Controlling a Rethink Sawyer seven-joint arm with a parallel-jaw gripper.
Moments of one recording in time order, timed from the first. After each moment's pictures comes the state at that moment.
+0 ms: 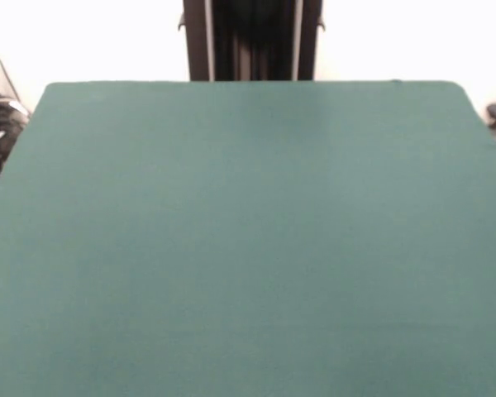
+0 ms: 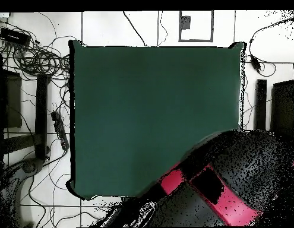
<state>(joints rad) 0.23 -0.39 -1.21 1.16 -0.94 0.64 3.62</state>
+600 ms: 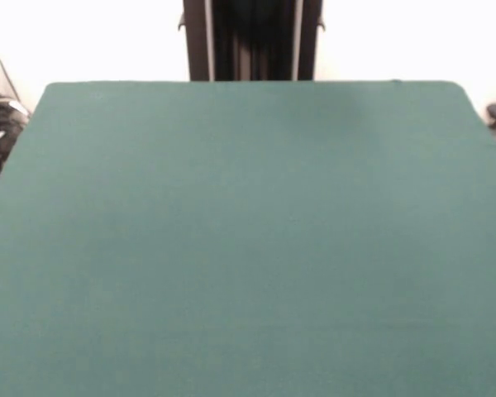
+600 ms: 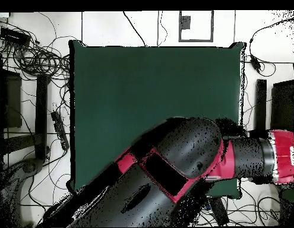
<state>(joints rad) 0.35 -0.28 -1.21 1.21 -0.84 0.78 3.62</state>
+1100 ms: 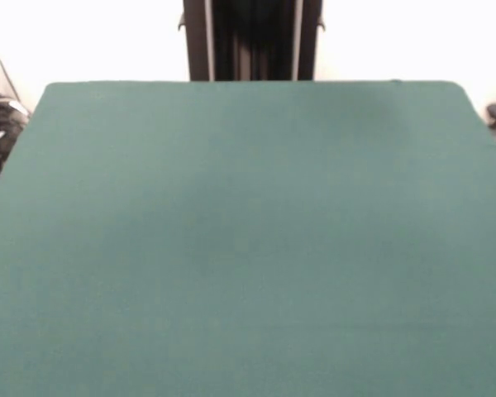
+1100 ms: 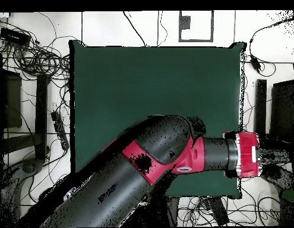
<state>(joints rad) 0.41 -0.18 -1.21 1.26 -0.70 0.83 3.63</state>
